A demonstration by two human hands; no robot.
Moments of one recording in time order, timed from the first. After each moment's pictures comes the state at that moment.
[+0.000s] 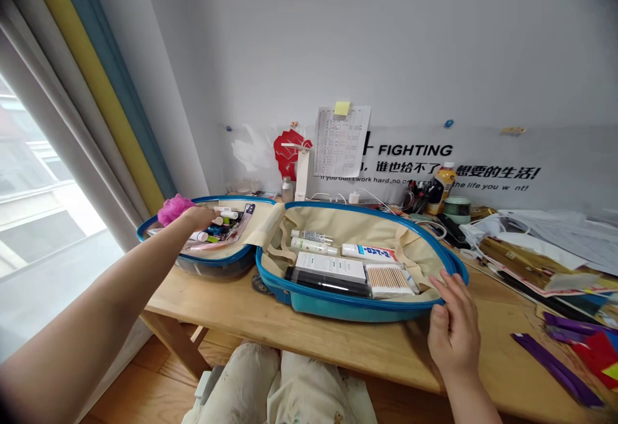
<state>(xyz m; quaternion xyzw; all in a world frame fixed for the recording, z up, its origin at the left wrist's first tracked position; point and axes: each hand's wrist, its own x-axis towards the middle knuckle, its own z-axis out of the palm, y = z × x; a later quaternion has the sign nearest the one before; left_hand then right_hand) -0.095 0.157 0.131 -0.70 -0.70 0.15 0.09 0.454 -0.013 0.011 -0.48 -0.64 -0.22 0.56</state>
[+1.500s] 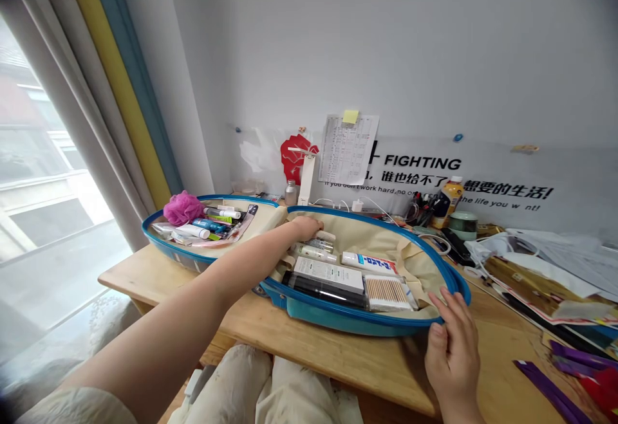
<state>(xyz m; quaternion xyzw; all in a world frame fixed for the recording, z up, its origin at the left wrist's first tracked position) 0.170 0.190 0.117 -0.88 -0.48 0.08 0.01 0.458 -0.014 0.010 -0.48 -0.65 -0.23 0.55</state>
